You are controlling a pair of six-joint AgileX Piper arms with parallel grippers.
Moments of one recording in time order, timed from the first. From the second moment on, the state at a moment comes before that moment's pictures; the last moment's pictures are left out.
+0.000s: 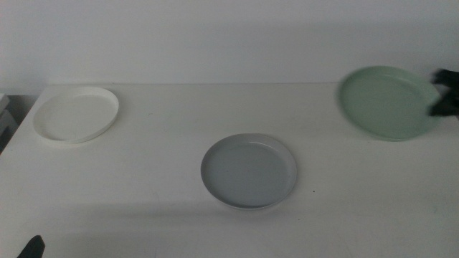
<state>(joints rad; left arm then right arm) 0.00 -0.01 0.03 -0.11 0.25 0.09 -0.31 1.91 -1.50 0.51 0.92 -0.25</state>
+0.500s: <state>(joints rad) 0.00 -0.01 0.03 -0.11 0.25 0.09 0.21 1.95 -1.50 0.50 0.85 -0.18</state>
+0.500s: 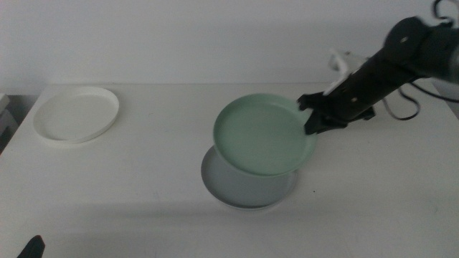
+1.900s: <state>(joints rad) 0.00 -0.01 0.03 -0.11 0.25 0.09 0.28 1.75 -1.50 0.45 0.87 -0.21</state>
